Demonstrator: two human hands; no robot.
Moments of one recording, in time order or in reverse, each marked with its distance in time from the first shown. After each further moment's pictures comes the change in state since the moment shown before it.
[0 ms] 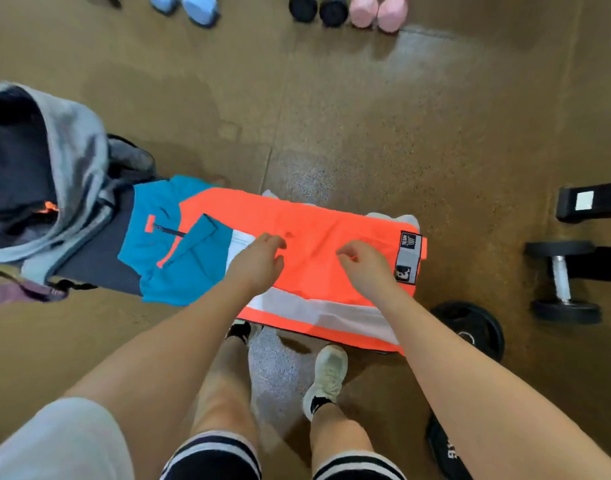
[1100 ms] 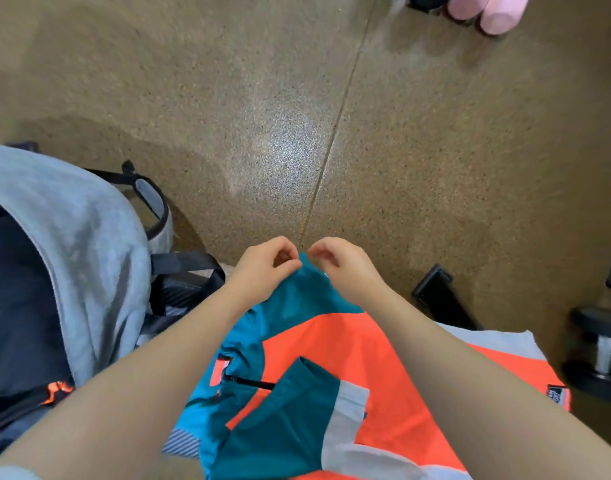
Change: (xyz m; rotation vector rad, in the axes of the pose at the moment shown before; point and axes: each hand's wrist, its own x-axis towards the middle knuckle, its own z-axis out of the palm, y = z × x) left_hand 0.229 -0.230 -0.119 -0.608 -0.081 -0.024; right_hand 0.296 -0.191 0.142 -0.201 -0.185 -0.057
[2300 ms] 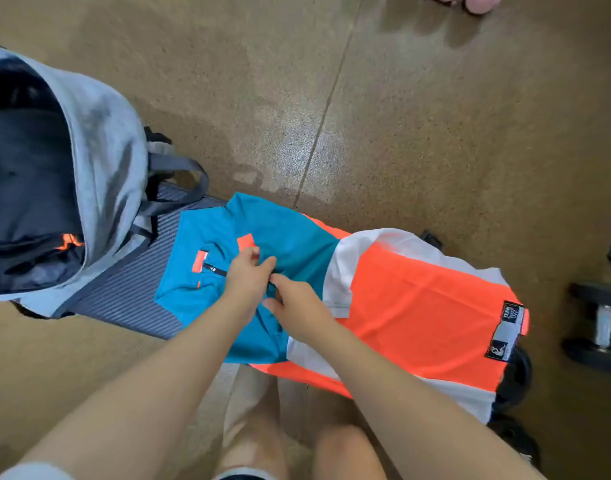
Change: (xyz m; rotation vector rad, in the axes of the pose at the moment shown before) left_hand -0.135 0.003 0.116 -0.420 0.393 -0.452; right_hand -0.185 0.007 0.074 0.025 -0.198 -0.077
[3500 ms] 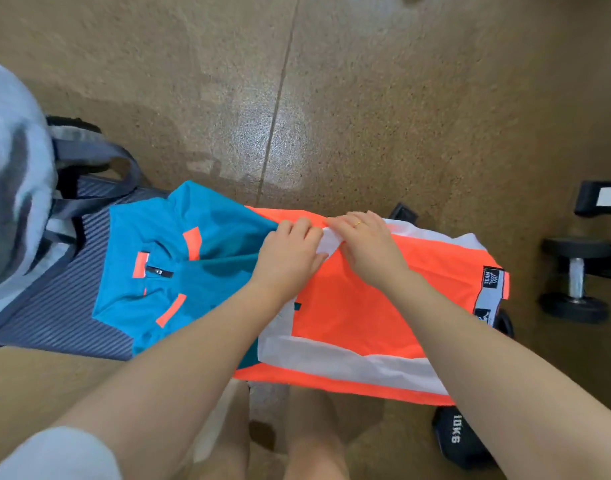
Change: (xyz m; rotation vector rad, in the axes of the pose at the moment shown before) left_hand 0.004 0.011 0.087 1.136 -0.139 1.093; right_hand 0.013 0.144 -0.079 -0.616 0.489 -0.201
